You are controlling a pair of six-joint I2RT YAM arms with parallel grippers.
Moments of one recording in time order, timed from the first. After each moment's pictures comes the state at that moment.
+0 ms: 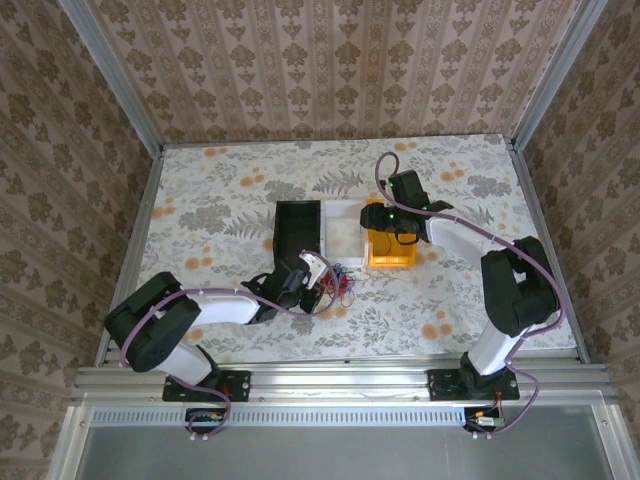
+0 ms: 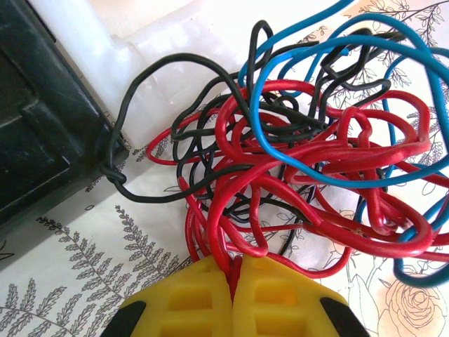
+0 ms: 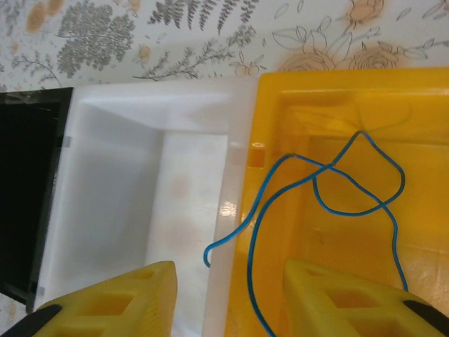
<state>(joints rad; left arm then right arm) -0.89 1.50 0.50 0.22 0.04 -0.19 0.35 1.70 1.11 -0.27 -0.21 0.46</state>
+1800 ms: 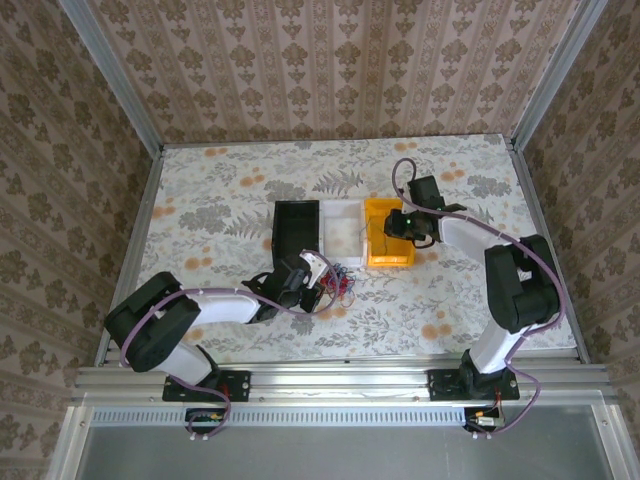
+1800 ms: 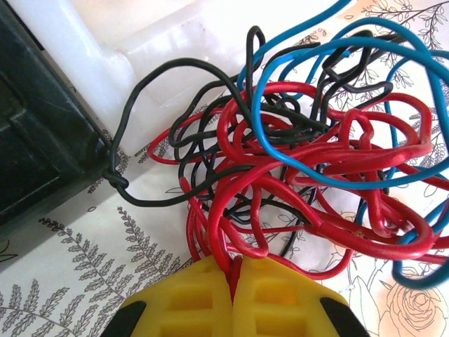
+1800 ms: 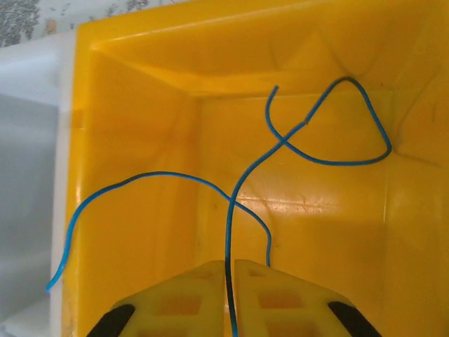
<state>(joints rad) -0.89 1.50 0.51 0.20 0.04 -0.19 0.24 1.70 1.05 -0.31 -0.25 0.40</state>
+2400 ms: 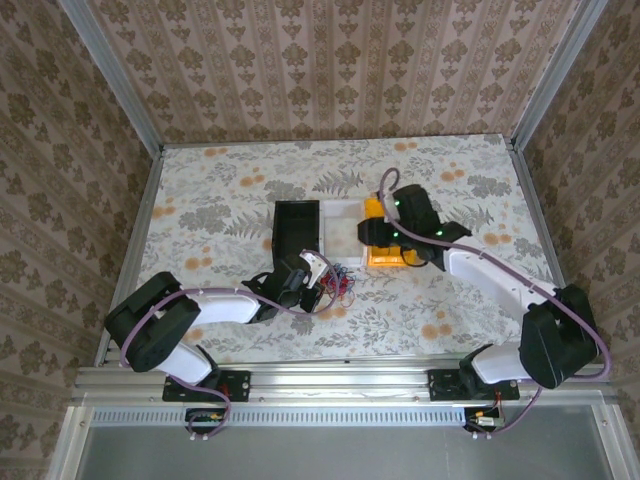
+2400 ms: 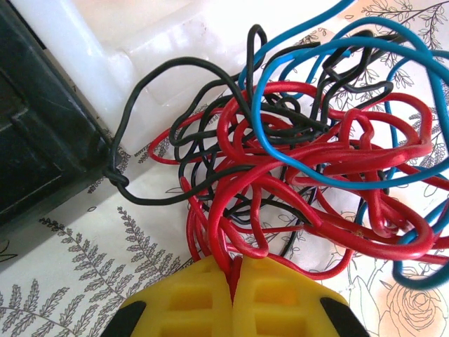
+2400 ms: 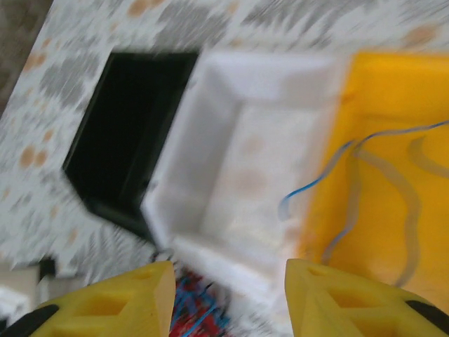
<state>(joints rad) -0.89 1.50 0.51 0.20 0.04 -0.19 0.48 1.38 0.96 -0.31 -0.22 0.39</state>
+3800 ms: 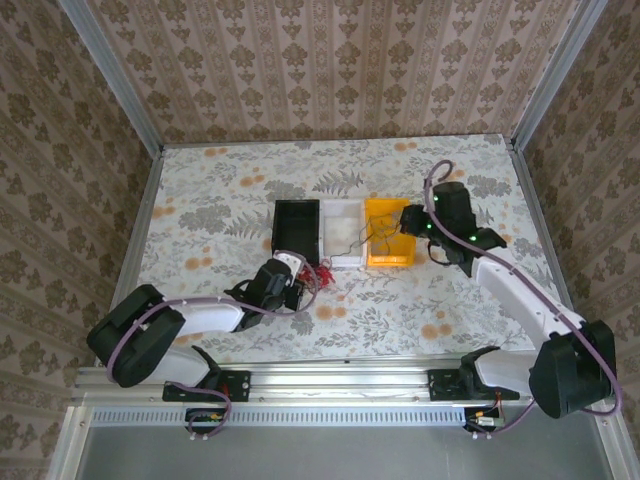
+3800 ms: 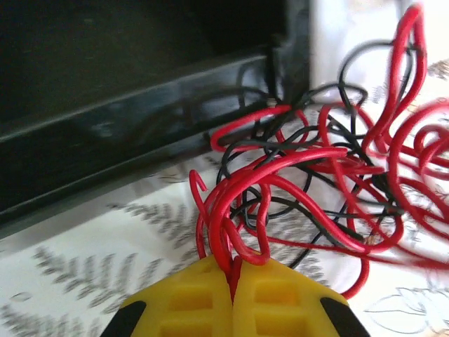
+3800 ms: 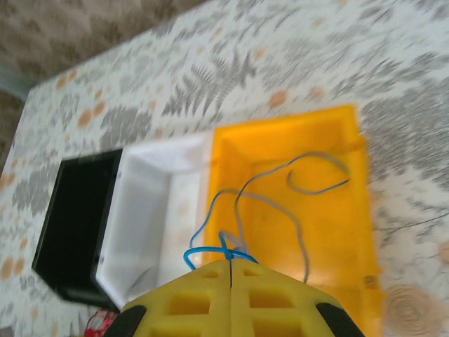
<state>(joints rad) -0.79 1.38 0.36 0.27 -0.09 -0.32 0.26 1.20 0.89 -0.30 -0.10 0.52</state>
